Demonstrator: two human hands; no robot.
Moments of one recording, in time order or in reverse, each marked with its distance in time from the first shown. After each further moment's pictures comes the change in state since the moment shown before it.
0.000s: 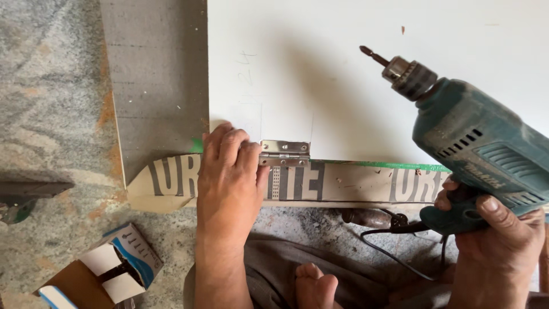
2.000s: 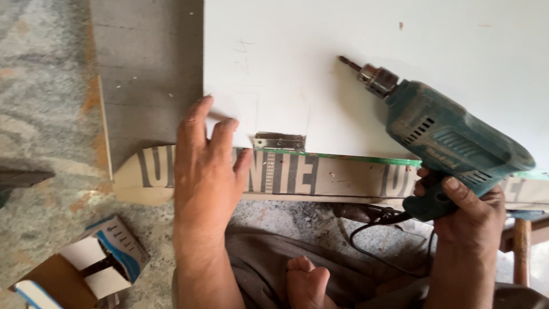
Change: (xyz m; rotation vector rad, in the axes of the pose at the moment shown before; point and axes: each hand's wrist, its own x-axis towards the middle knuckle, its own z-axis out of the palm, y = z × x) left_hand 0.001 -0.017 -0.007 -0.031 -0.010 -0.133; right_hand 0.011 0.022 -0.007 -0.023 0.015 0.034
